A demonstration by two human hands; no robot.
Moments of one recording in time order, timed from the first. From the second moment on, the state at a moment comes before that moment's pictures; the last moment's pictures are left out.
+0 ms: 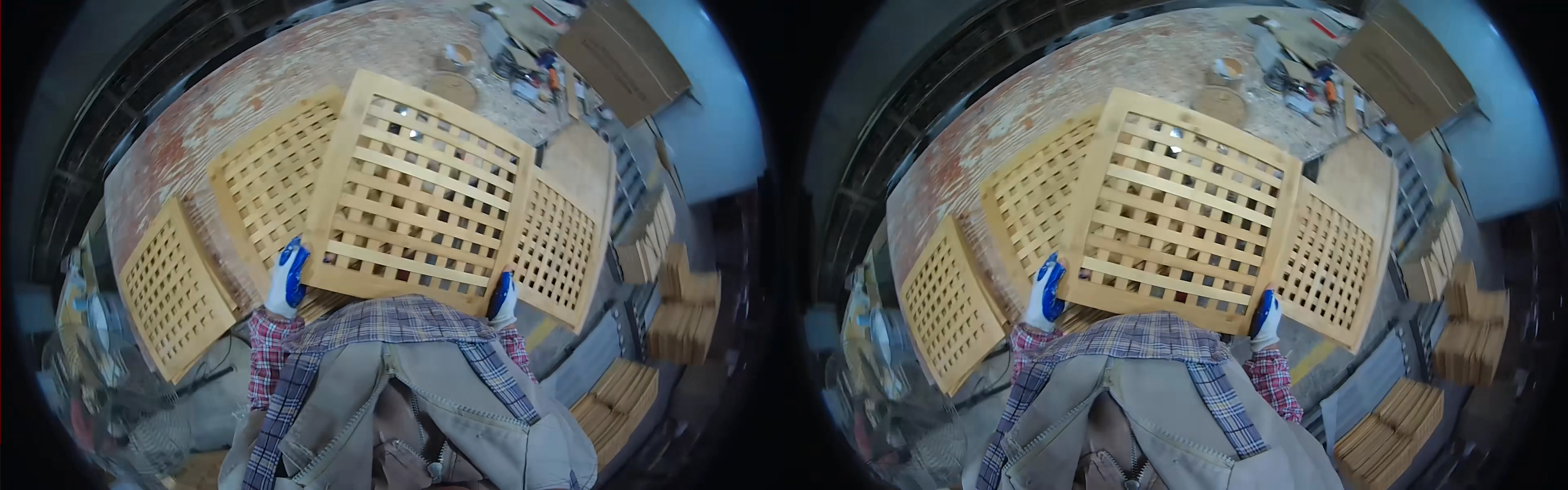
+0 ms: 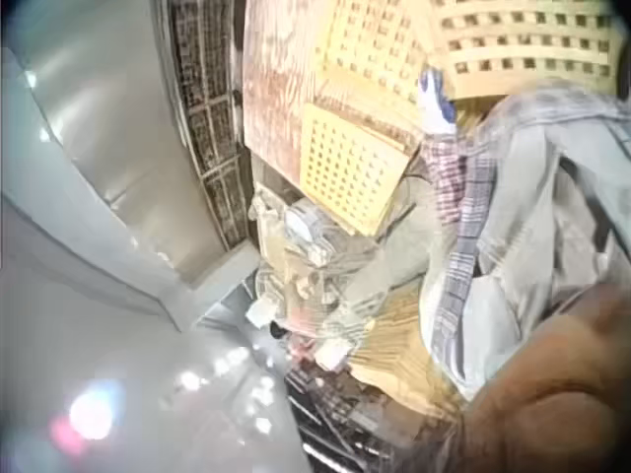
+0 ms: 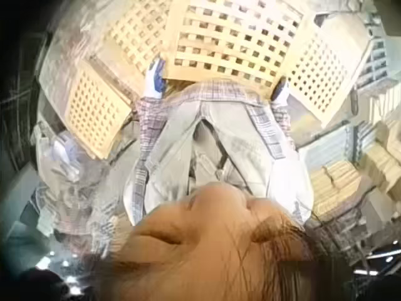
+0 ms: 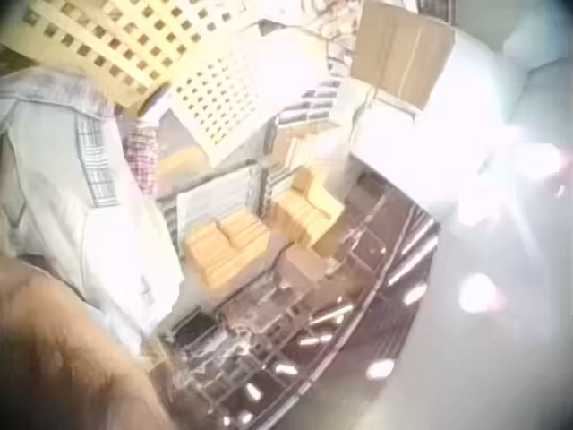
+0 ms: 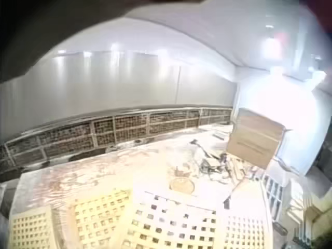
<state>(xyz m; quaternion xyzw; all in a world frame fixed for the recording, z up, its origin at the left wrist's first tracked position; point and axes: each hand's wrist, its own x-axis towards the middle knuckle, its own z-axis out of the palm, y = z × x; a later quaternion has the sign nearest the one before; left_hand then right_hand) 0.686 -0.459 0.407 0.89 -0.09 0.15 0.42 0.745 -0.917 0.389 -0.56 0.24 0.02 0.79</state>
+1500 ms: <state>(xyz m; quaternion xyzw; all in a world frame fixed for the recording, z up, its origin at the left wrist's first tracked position) 0.867 -0.789 0.344 0.75 -0.22 -0.40 0.47 0.797 -1.308 0.354 -0.91 0.41 -0.07 0.03</state>
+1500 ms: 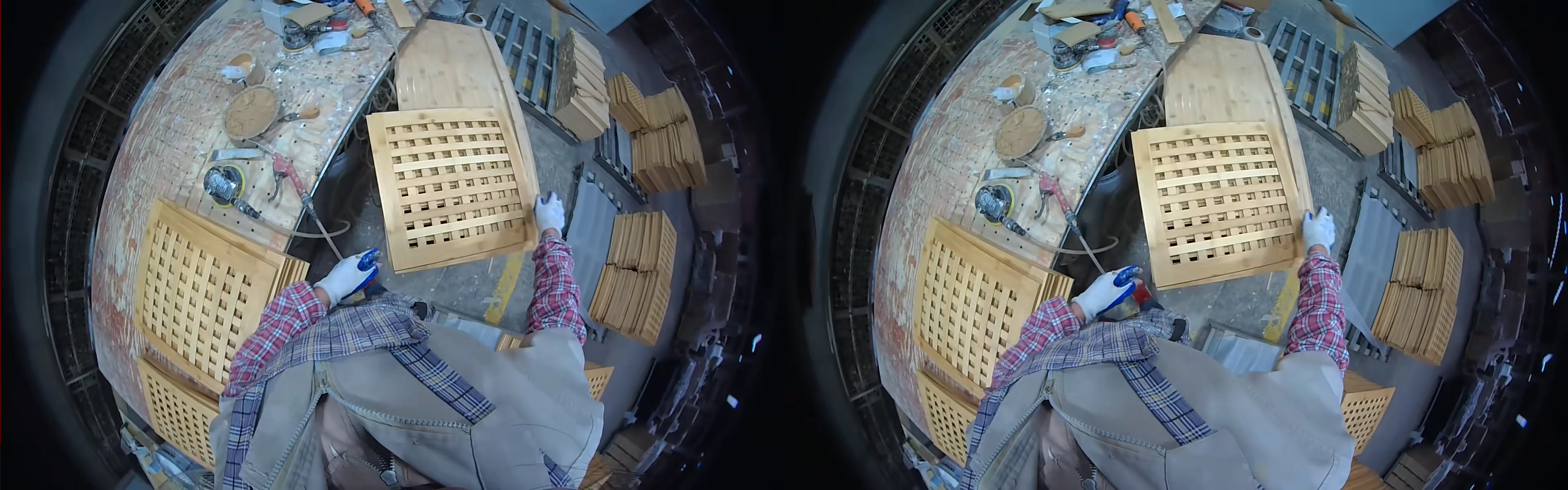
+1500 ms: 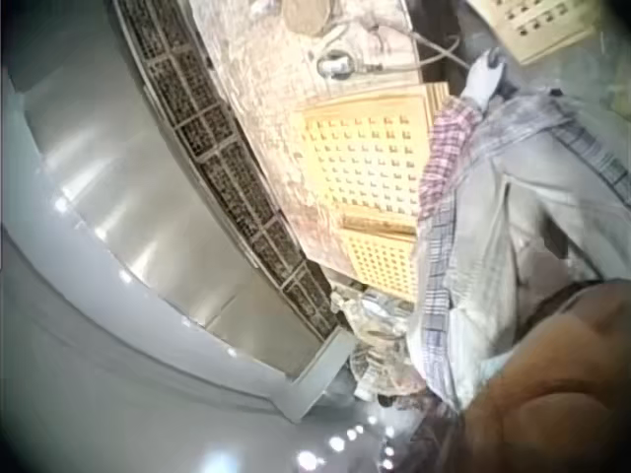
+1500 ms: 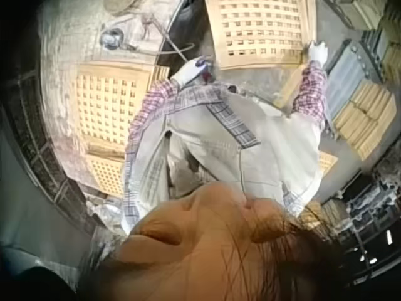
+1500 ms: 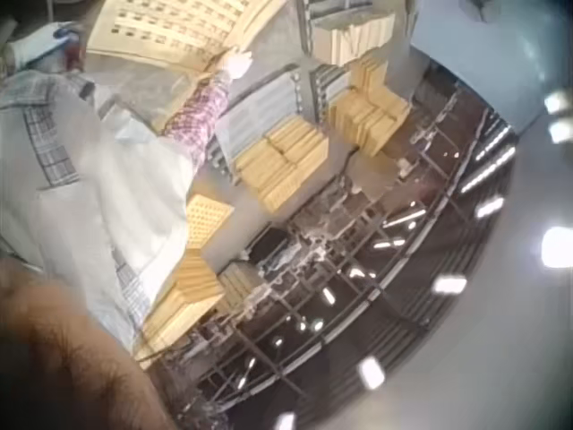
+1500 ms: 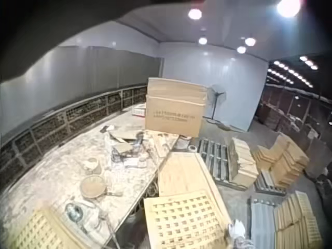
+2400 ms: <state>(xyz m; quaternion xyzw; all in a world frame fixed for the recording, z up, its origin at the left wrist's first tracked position) 0.699 -0.485 0.391 0.89 0.42 0.18 0.09 0.933 -0.733 0.385 -0.91 -0.27 0.02 0.32</state>
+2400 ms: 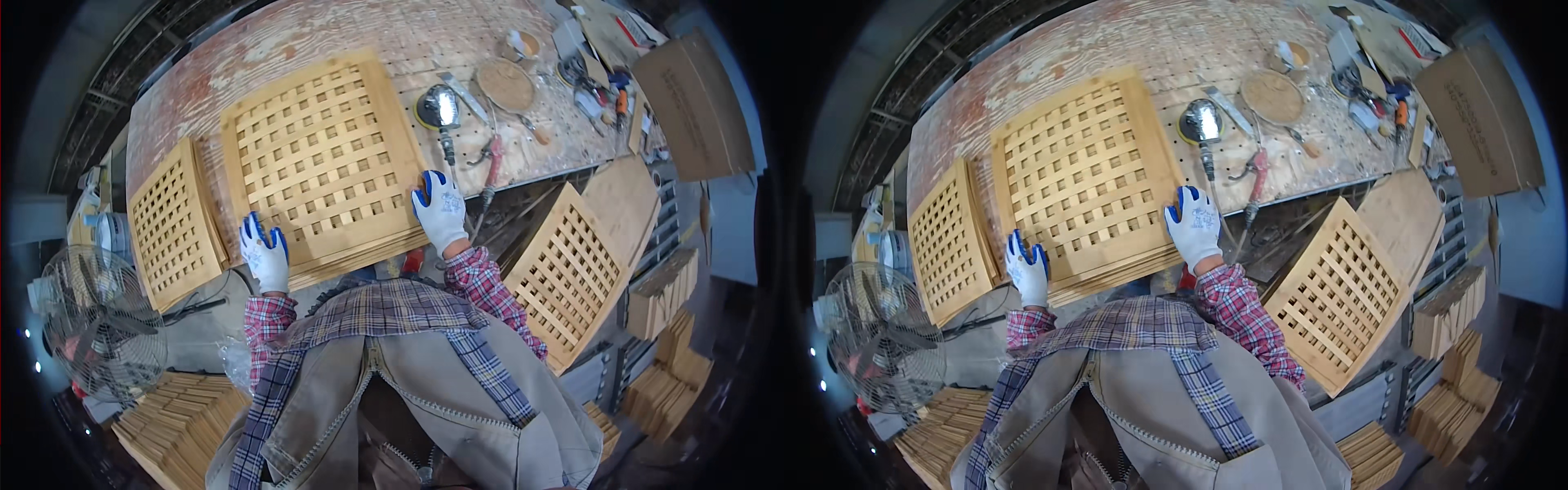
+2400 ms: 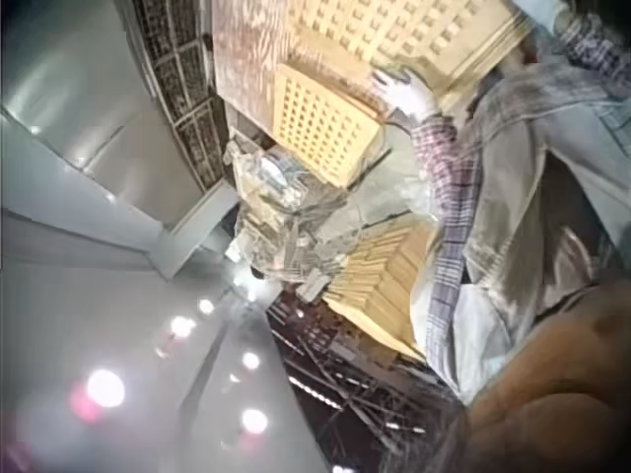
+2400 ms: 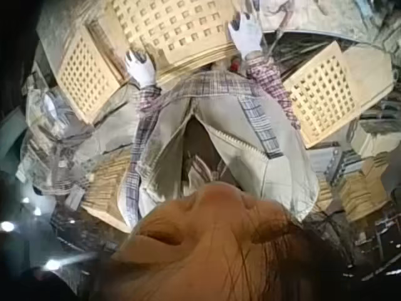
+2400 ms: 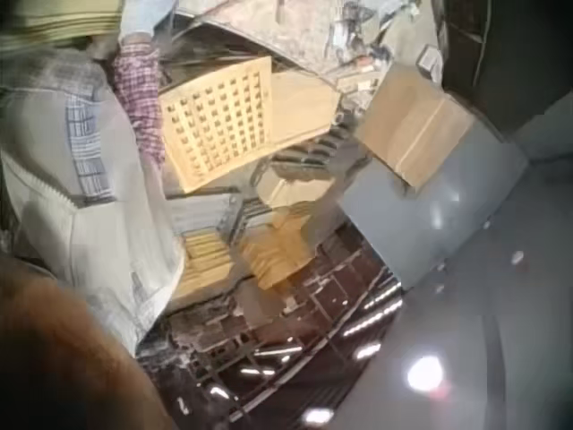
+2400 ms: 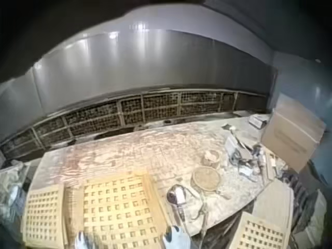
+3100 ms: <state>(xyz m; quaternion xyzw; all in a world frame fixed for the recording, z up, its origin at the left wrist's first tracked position) 0.642 -0.371 0.351 0.56 0.61 0.31 0.47 0.895 -0.690 0.385 -0.94 -0.25 0.02 0.24</state>
